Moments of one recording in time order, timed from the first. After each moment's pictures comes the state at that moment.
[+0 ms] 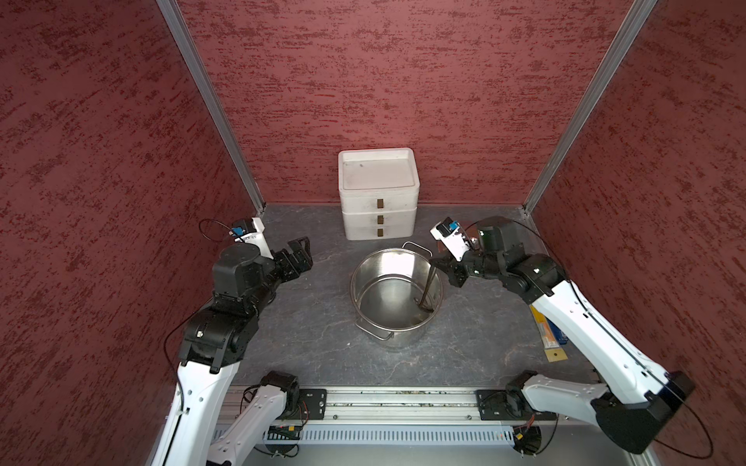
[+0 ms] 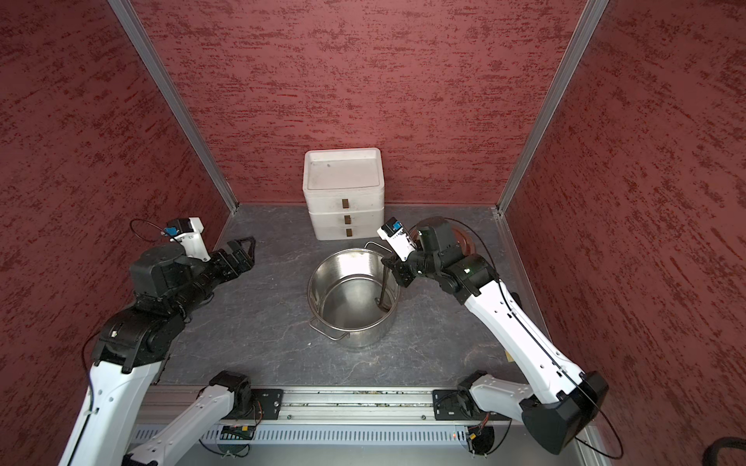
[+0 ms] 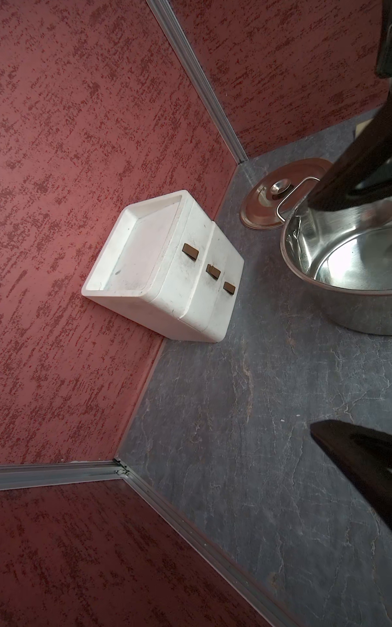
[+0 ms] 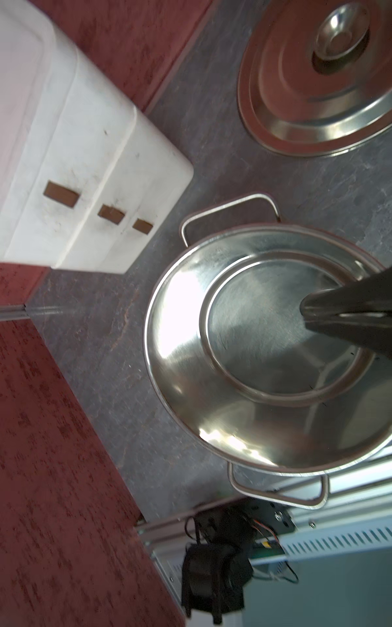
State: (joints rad) left arm -0.21 0.79 1.24 -0.82 -0.10 -0.51; right arm 0.57 1.19 1.29 -0.75 -0.40 -0.15
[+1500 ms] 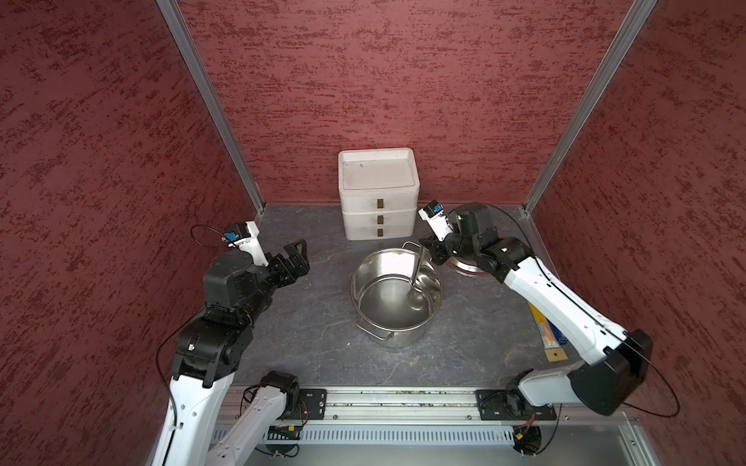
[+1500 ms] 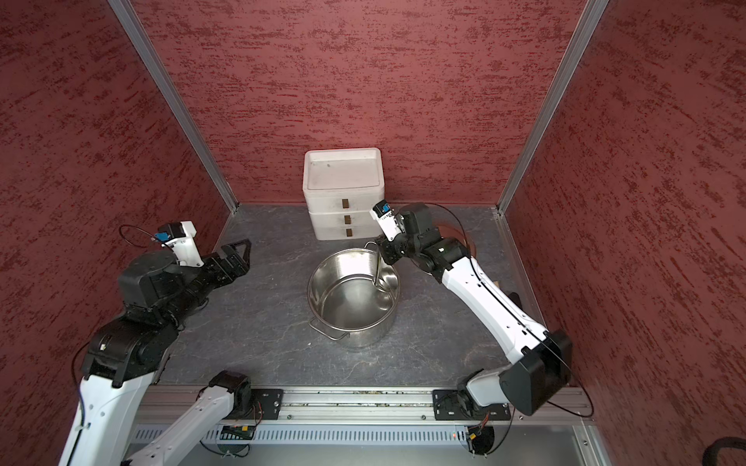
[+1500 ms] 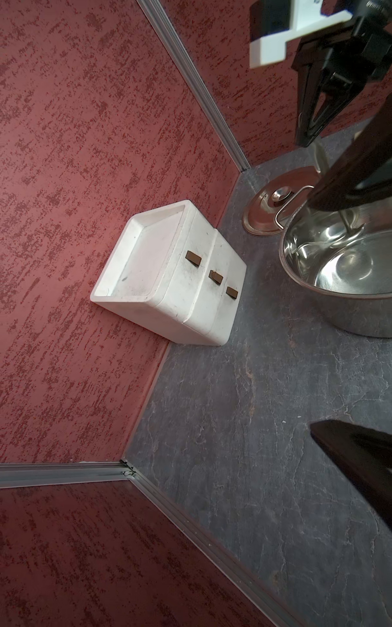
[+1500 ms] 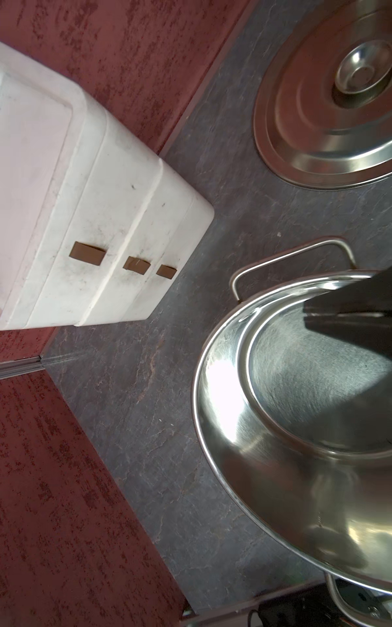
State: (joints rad) left arm -0.21 0.74 1.25 -0.84 -0.11 -0.51; right arm 0.54 1.36 1.36 -0.59 -0.25 -0.10
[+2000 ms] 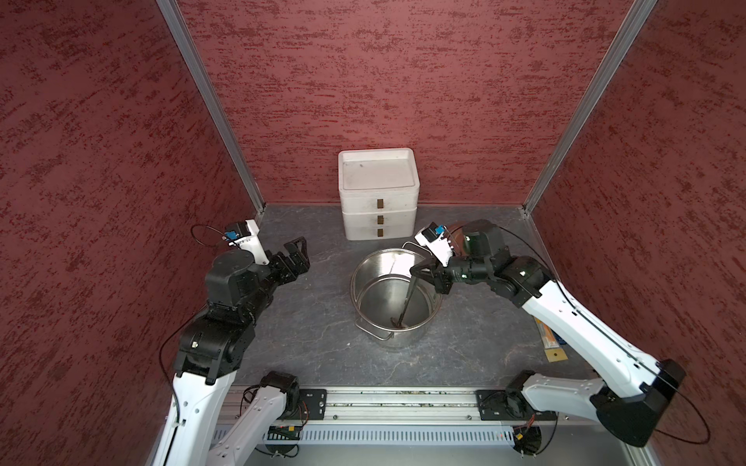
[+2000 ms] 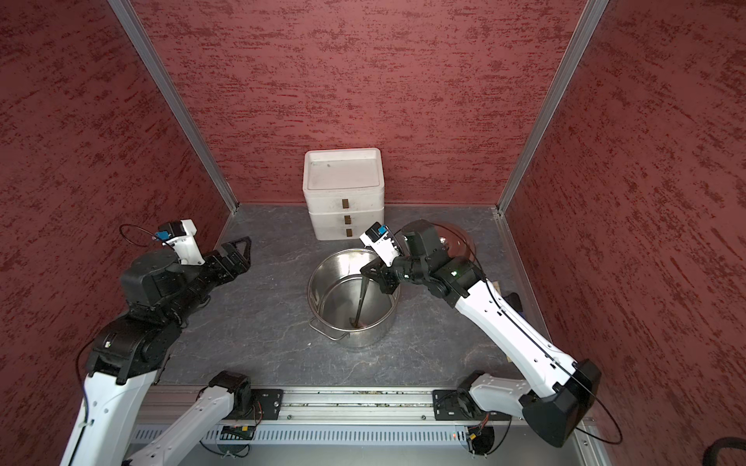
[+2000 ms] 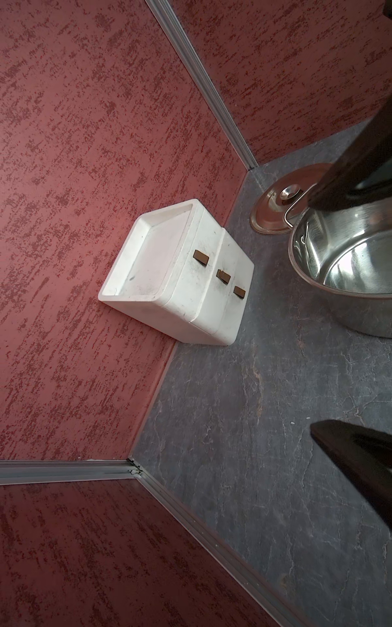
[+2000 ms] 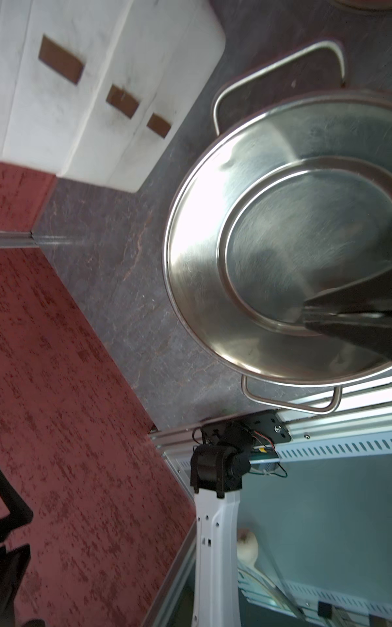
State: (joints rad) left arm -0.21 0.74 1.23 -0.80 -0.11 -0.51; right arm 0.67 1.25 1.30 -0.65 -0.54 0.00
